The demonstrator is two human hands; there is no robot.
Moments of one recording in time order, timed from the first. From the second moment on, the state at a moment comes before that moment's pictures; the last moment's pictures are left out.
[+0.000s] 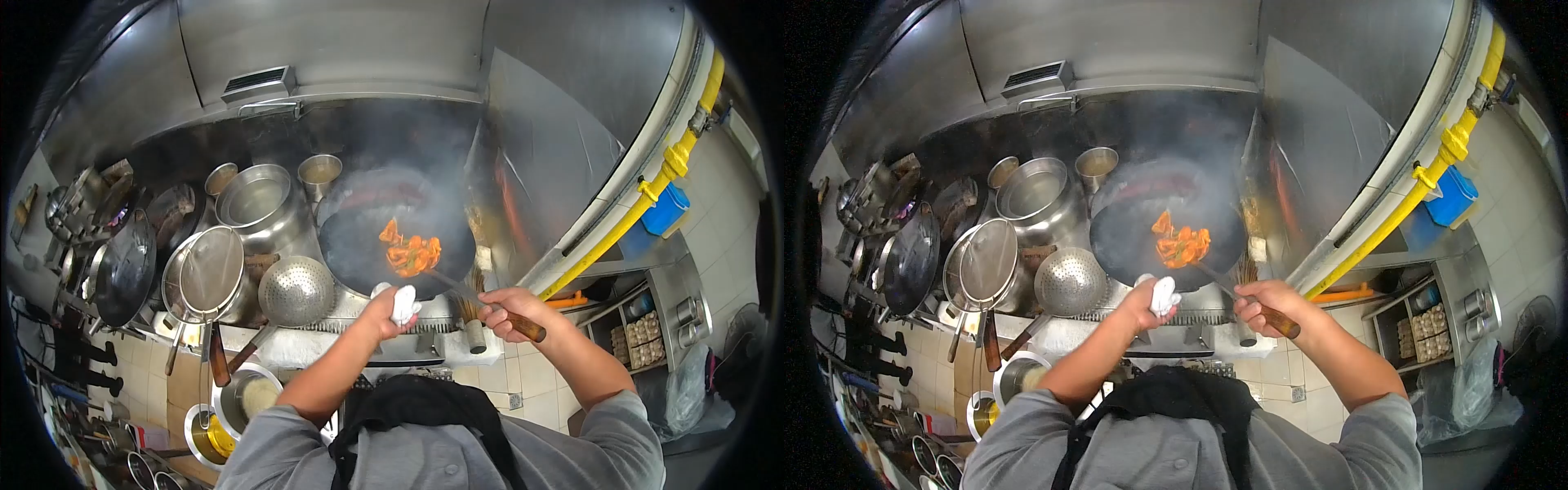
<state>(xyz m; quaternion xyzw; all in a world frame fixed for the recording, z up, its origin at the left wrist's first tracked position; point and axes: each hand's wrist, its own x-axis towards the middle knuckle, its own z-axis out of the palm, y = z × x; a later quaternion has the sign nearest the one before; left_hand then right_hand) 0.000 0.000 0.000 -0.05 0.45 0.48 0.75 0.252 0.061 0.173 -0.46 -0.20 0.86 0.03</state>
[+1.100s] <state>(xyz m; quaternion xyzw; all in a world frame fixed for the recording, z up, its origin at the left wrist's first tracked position) -0.008 -0.131 -0.008 0.14 0.53 0.49 0.68 0.326 -0.112 0.127 -0.42 -0.24 0.84 0.26</state>
